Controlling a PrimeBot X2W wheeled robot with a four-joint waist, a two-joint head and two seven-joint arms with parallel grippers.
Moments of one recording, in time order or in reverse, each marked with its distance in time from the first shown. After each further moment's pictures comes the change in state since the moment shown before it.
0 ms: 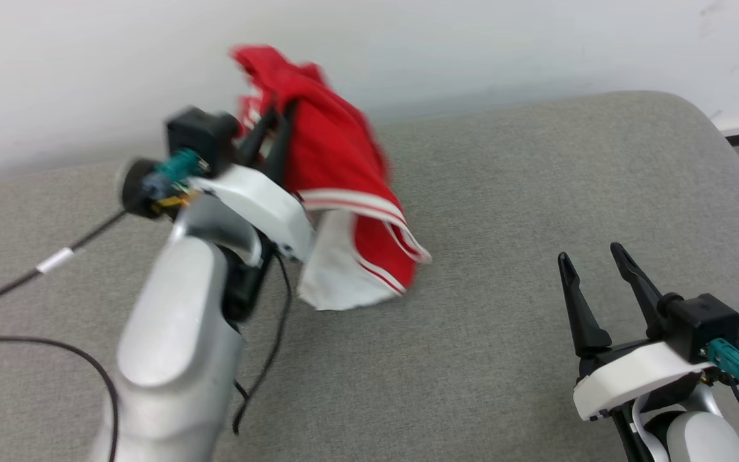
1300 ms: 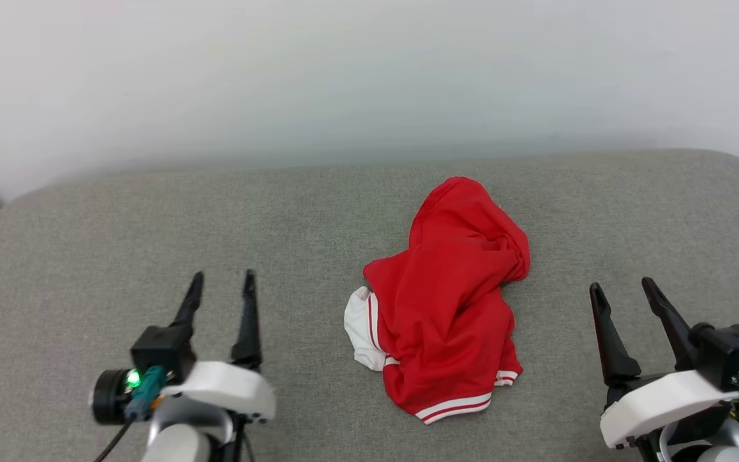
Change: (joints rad) left arm 0.493 0.033 -0.031 -0.147 -0.054 0.240 -0.248; right arm 0.094 0.004 -0.078 -0.047 0.014 0.000 0.039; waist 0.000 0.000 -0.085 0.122
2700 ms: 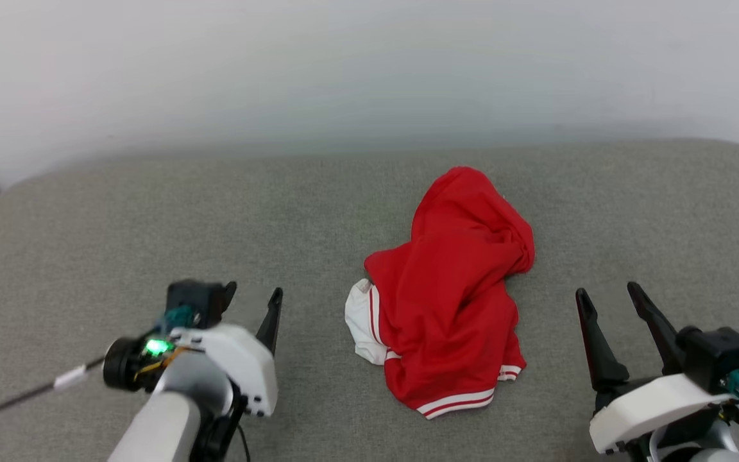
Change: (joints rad) left arm -0.044 0.126 -0.080 -0.038 -0.059 -0.079 0.386; right arm 0.029 0.000 0.030 -0.022 0.021 0.000 0.015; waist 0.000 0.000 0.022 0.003
